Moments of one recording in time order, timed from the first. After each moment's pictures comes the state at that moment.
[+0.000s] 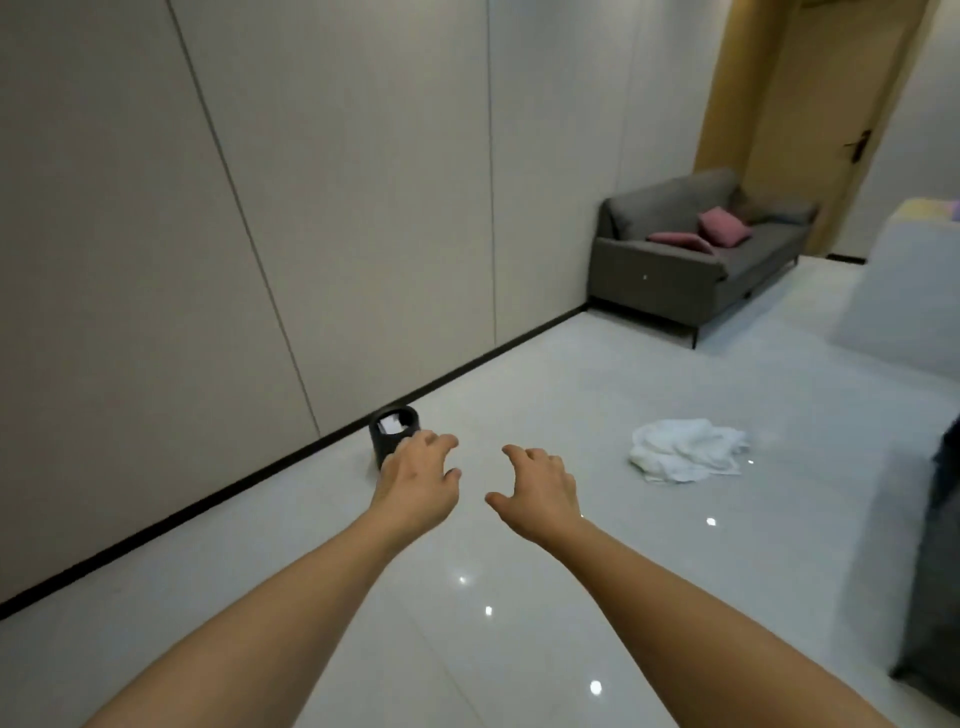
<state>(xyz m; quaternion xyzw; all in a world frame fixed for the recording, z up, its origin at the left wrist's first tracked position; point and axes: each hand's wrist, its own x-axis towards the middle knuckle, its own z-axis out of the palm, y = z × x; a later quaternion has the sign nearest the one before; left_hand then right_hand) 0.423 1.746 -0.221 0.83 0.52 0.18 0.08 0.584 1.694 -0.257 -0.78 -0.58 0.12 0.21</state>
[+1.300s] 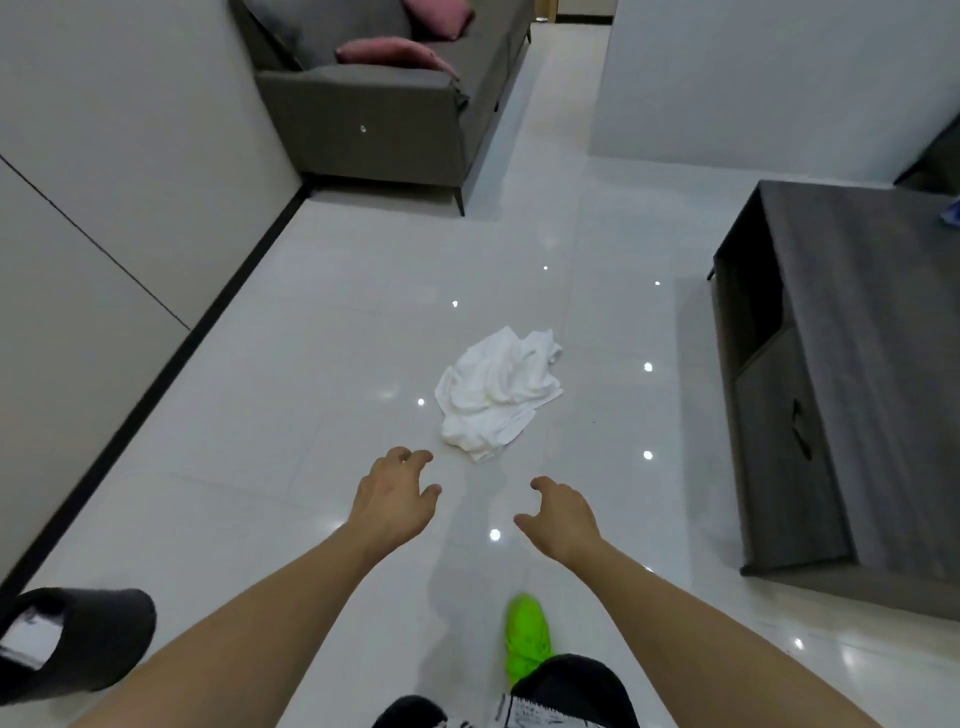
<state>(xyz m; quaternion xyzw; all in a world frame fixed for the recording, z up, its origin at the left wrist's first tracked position) 1.132 2.193 -0.418 0.92 0.31 -0.10 0.22 1.251 2.001 -0.457 -0.90 -0.17 0.36 0.19</state>
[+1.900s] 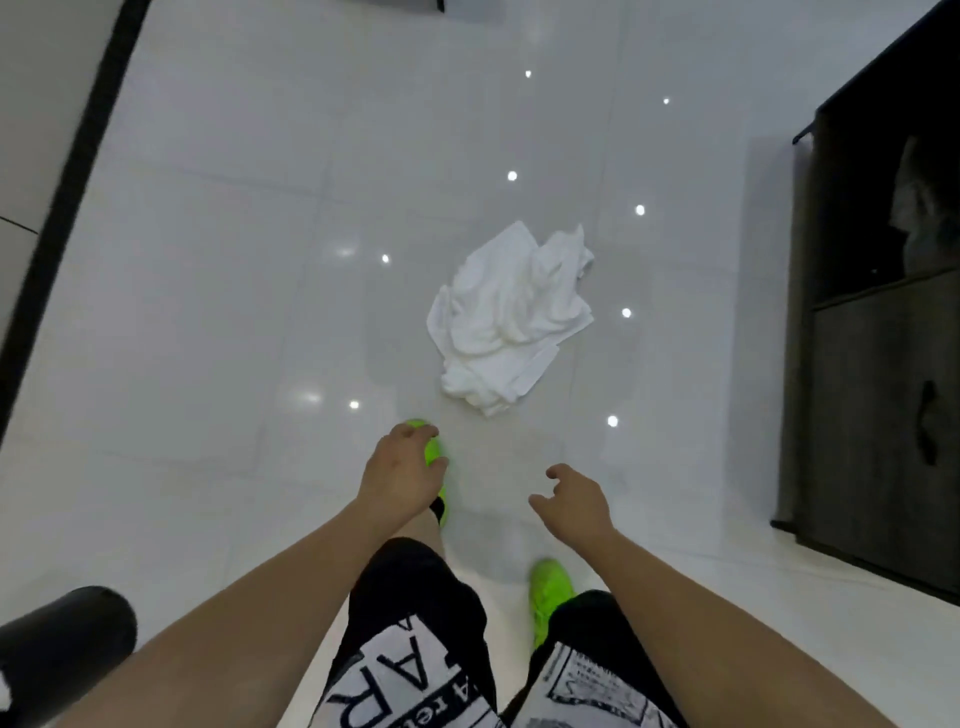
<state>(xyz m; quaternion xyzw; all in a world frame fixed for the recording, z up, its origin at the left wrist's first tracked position) 1.304 2.418 -0.615 0.84 0.33 -0.25 0.33 1.393 2.205 -0.628 -0.87 0.00 0.47 0.15</state>
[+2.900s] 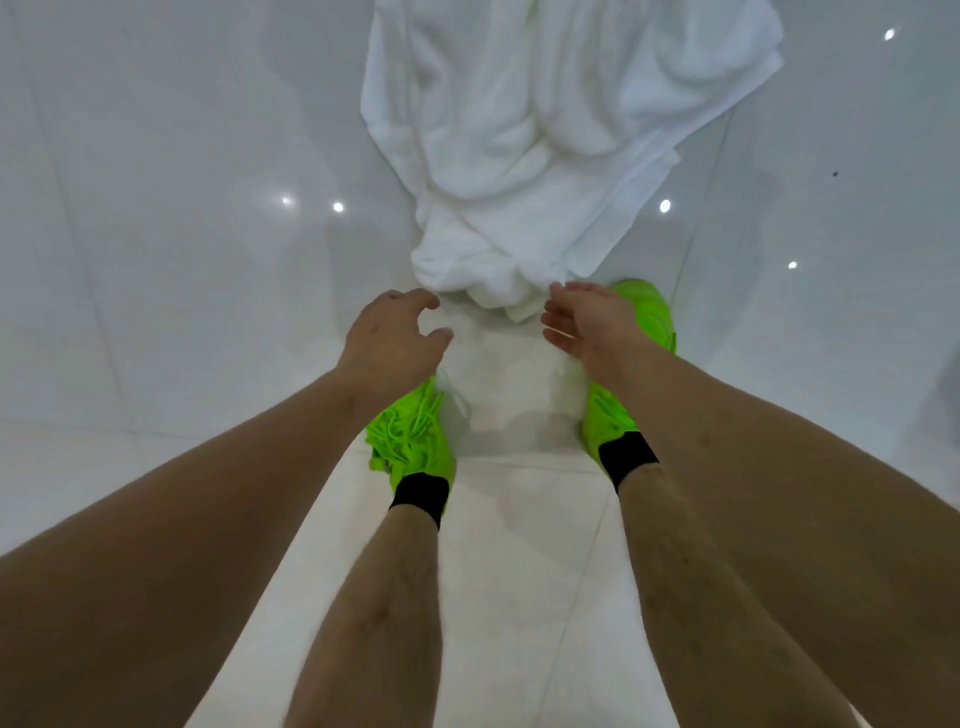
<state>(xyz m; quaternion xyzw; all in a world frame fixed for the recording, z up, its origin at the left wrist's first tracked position) 1.414 2.480 -1.034 0.79 0.34 -0.40 0.33 1.520 2.288 -1.081 -0.62 0.43 0.49 0.43</state>
